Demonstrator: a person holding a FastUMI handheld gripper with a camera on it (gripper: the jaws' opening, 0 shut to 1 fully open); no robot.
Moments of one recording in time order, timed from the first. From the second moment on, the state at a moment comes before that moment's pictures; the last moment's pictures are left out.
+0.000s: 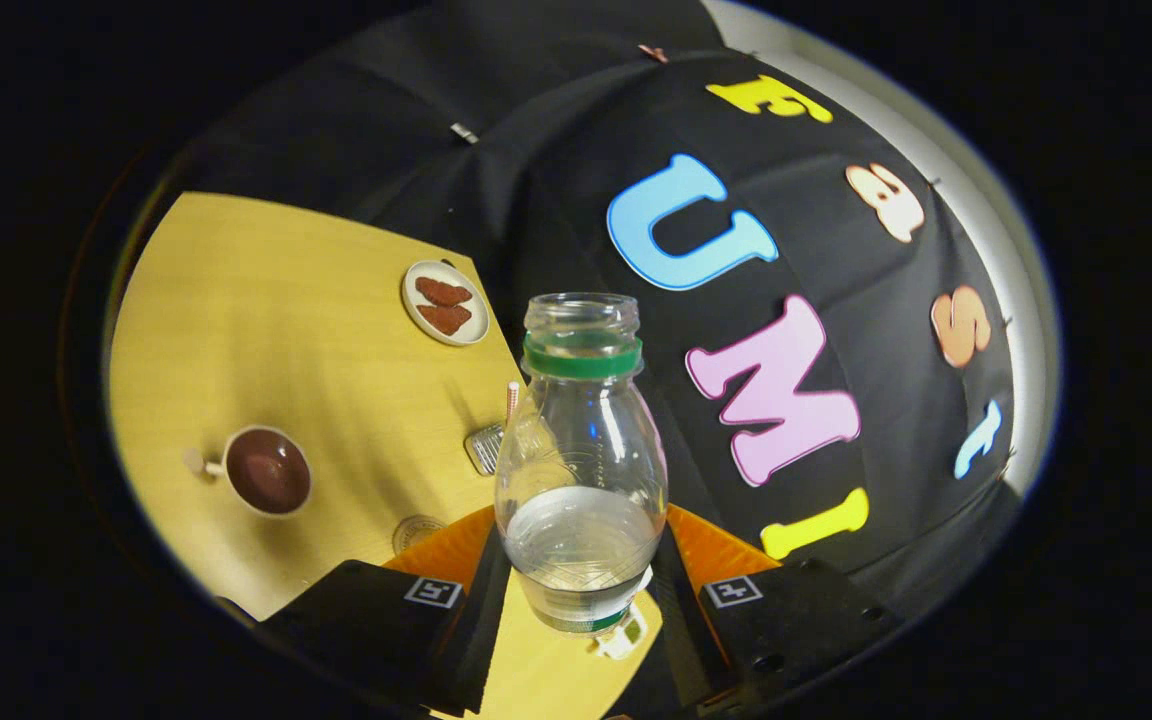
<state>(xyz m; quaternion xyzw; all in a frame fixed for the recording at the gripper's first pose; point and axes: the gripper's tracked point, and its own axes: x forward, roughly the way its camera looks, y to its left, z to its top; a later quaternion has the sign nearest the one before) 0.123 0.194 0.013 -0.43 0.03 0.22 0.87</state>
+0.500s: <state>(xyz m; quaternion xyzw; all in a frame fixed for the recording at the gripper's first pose) 0.140 0.193 -0.016 -0.17 0.13 0.25 0.95</state>
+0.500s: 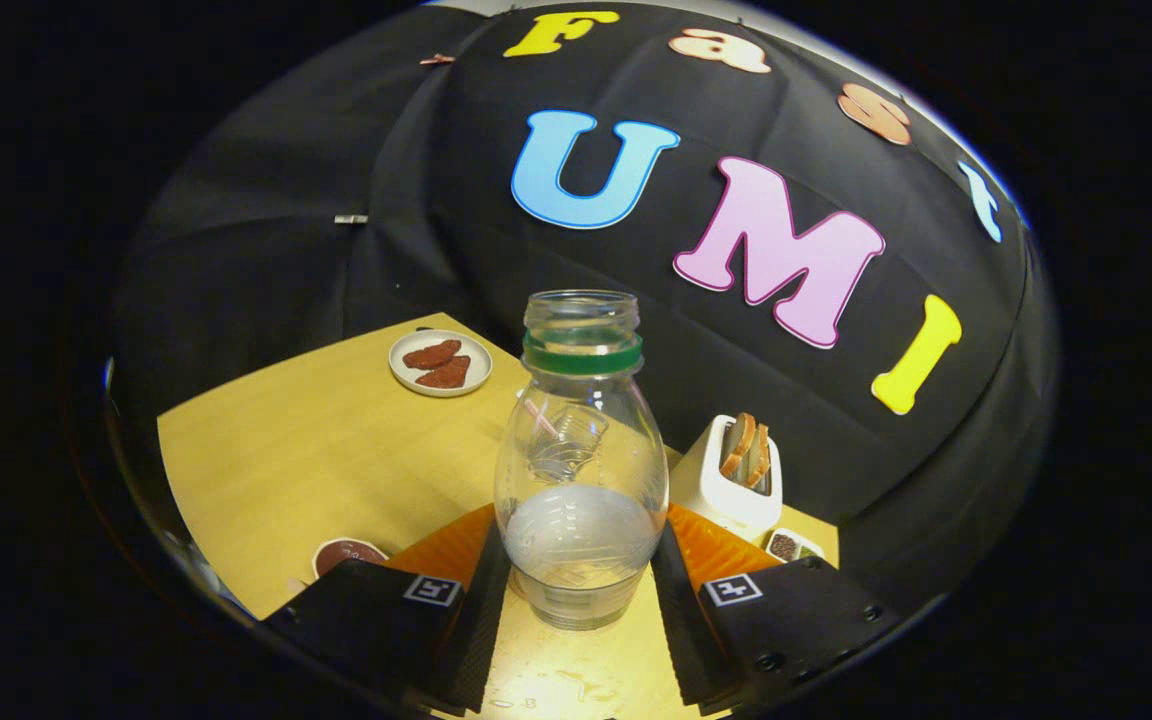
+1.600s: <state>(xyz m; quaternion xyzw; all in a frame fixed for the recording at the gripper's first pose) 0.199 0.167 -0.103 0.05 0.07 0.25 0.97</state>
